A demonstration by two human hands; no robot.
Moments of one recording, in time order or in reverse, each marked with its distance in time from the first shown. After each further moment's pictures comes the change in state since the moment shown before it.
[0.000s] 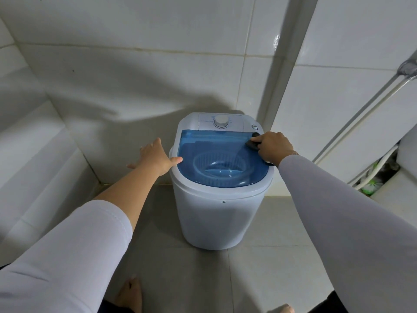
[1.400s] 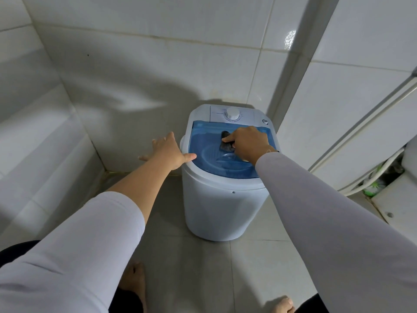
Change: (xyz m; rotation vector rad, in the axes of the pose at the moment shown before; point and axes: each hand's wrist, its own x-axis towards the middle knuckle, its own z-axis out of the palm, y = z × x) left_hand -0.012 -0.007 0.004 0.016 -0.057 0.020; right_hand -0.034 -0.083 0.003 -0.206 0.058 -0.291
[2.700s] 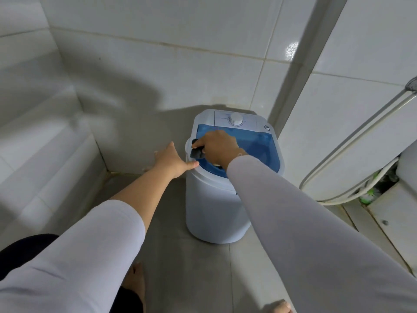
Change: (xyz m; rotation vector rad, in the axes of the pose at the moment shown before) left_hand -0.018 -0.016 0.006 -0.238 -0.022 -0.035; right_hand -0.010 -0.075 -0.019 0.034 -0.004 -0.173
